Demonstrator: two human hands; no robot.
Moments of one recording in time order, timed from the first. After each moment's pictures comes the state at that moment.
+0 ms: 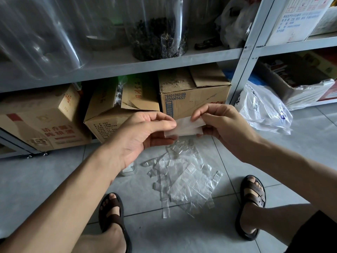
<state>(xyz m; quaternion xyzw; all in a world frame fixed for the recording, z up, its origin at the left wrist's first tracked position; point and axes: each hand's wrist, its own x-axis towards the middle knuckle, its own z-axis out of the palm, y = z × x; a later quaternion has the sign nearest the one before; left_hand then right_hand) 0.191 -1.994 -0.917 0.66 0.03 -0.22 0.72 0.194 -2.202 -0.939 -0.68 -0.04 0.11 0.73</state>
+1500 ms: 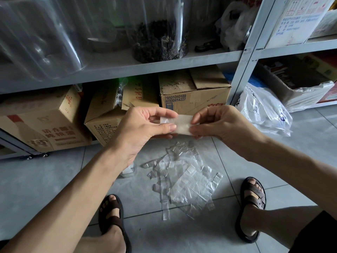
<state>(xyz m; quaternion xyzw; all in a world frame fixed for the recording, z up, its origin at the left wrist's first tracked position) 0.192 -1.993 -0.918 0.72 -0.03 -0.12 0.69 0.193 -2.211 -0.930 -0.69 -0.08 0.16 0.70</state>
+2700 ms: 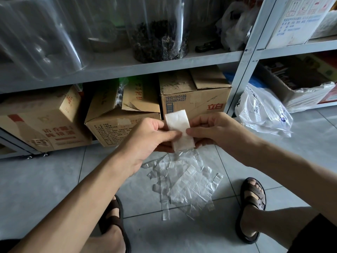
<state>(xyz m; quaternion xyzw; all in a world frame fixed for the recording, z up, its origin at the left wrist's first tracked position) 0.189 -2.004 -0.934 0.73 0.03 -0.19 0.66 0.189 -2.200 -0.932 -0.73 -0.04 0.19 0.66</state>
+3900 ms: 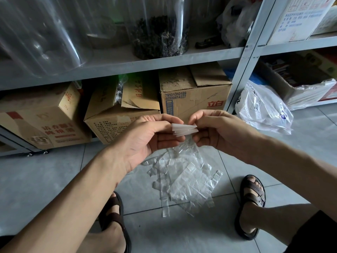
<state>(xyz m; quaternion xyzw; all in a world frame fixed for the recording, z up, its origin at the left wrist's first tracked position) 0.185 -2.007 -0.915 0.60 0.05 -0.25 0.75 0.186 -2.198 -0.923 -0.59 0.01 0.25 0.76</state>
